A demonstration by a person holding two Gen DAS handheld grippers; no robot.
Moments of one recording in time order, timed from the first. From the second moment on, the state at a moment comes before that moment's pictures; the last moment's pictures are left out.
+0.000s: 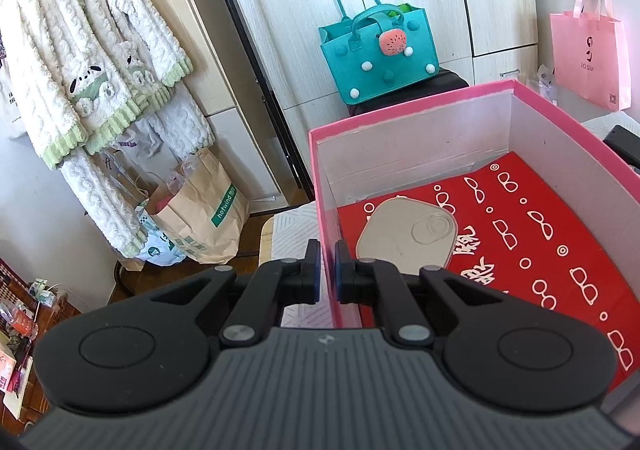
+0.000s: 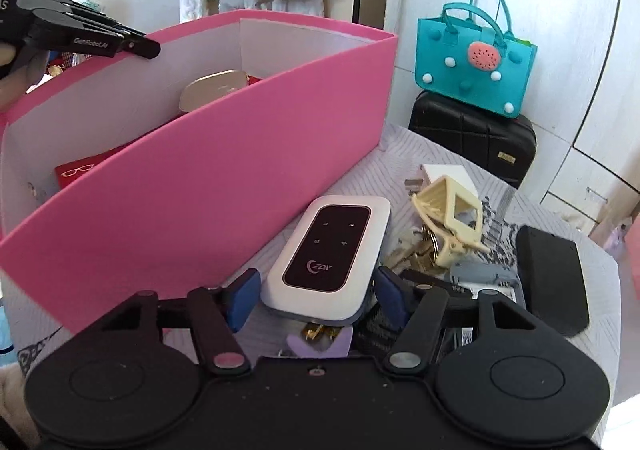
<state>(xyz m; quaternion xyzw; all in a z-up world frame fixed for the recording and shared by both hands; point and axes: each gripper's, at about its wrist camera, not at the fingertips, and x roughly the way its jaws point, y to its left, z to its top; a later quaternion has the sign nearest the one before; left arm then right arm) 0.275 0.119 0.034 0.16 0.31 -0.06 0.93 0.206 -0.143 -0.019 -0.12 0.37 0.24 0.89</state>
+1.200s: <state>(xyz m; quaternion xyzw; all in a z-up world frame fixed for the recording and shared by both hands) 0.267 0.118 0.040 0.17 0.33 -0.06 0.93 0.197 -0.134 -0.003 -0.18 0.35 0.20 0.90</state>
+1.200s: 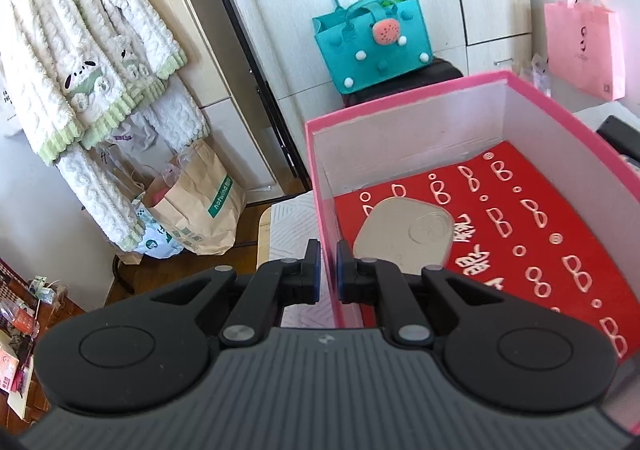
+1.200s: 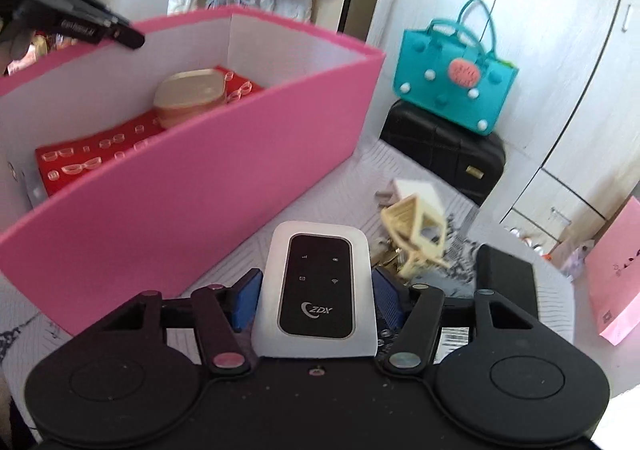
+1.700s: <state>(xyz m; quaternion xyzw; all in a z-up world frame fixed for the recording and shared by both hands) 0.236 0.130 0.036 0.16 0.36 -0.10 0.91 0.179 -0.144 0.062 -0.15 0.28 0.19 0.93</state>
